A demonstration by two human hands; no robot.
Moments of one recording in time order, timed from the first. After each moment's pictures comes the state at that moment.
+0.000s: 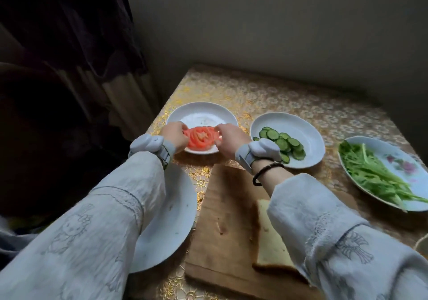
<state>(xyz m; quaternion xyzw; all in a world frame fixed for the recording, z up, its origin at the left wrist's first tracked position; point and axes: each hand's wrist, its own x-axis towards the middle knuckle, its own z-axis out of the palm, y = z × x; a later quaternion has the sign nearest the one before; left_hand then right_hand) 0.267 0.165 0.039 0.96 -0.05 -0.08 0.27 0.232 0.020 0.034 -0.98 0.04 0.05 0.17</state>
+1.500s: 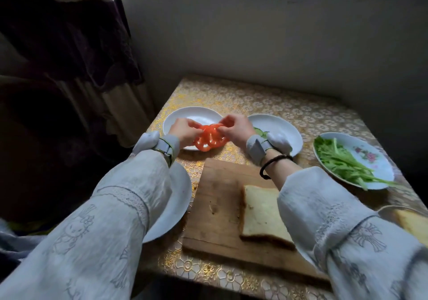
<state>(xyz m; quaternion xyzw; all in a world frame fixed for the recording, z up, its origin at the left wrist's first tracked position) 0.208 0.143 0.082 0.84 -0.03 -0.17 0.51 0.172 0.000 0.082 -0.89 0.11 -0.05 0.44</state>
